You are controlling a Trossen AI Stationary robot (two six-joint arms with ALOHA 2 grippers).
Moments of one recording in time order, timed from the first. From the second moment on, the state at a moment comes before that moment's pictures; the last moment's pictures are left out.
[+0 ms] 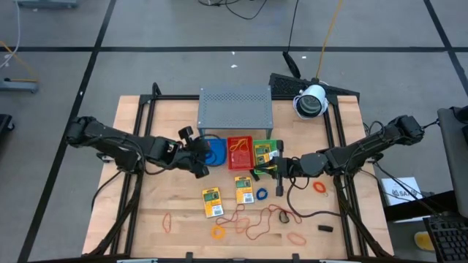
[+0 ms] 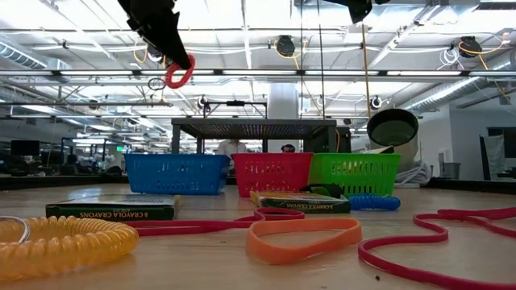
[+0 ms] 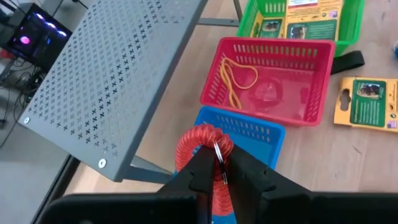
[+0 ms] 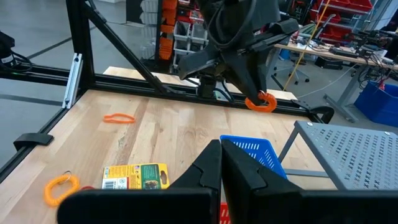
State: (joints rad) left arm -0.23 1.38 1.16 -0.80 -0.63 -0.33; right arm 0.35 1.22 0.77 0.27 0.40 -0.06
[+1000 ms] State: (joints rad) left arm -0.21 1.39 1.16 -0.82 -0.68 -0.47; right arm 0.25 1.28 0.76 0.26 0.39 -0.01
